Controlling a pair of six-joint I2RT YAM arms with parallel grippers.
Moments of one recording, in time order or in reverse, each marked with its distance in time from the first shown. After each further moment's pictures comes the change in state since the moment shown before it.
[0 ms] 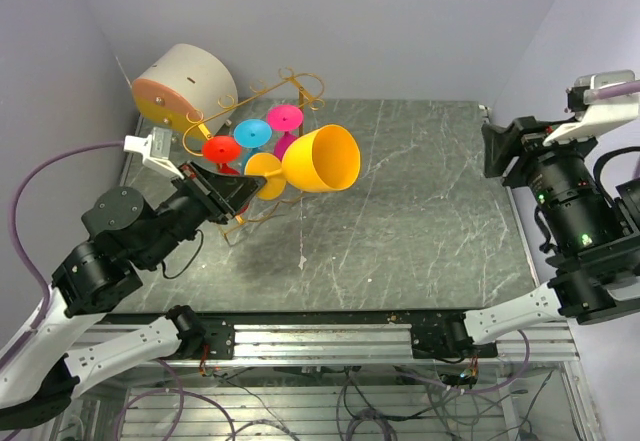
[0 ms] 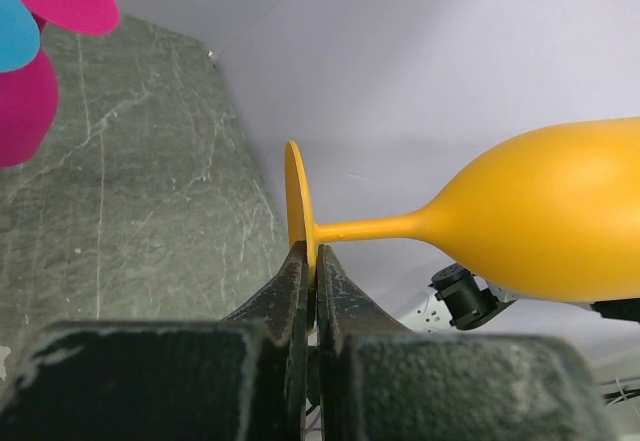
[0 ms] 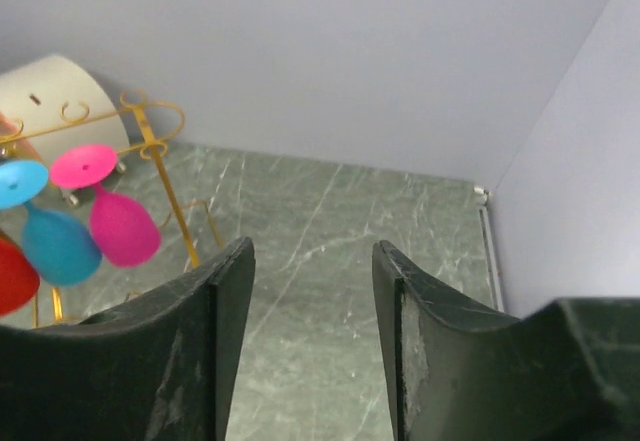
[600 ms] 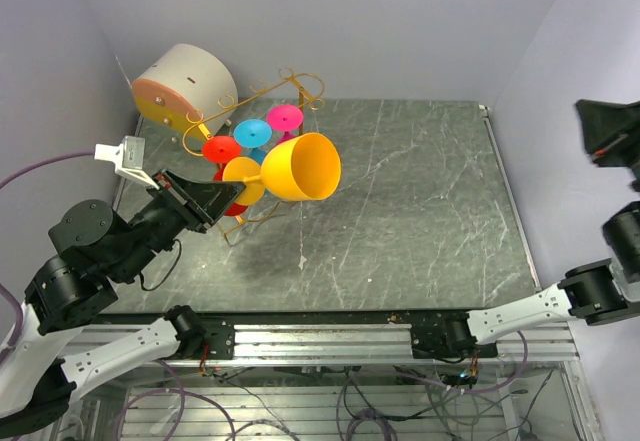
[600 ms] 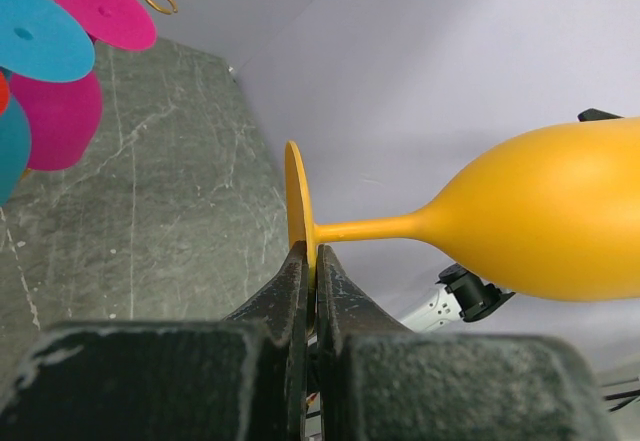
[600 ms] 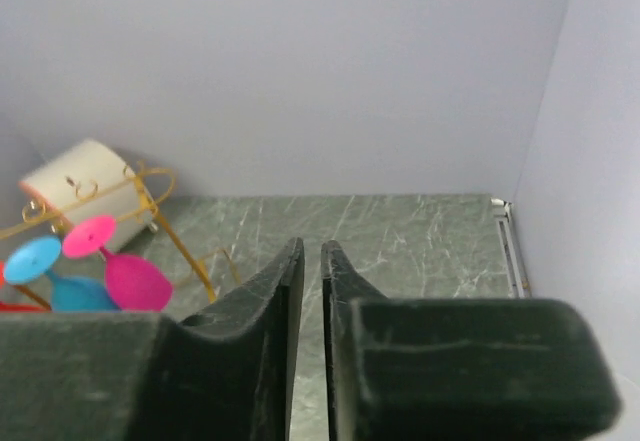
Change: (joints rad) left arm 0.000 -0.070 0.055 -0.106 -0.035 0.055; right arm 0.000 -0.138 -0.107 0.790 -0.068 -0.670
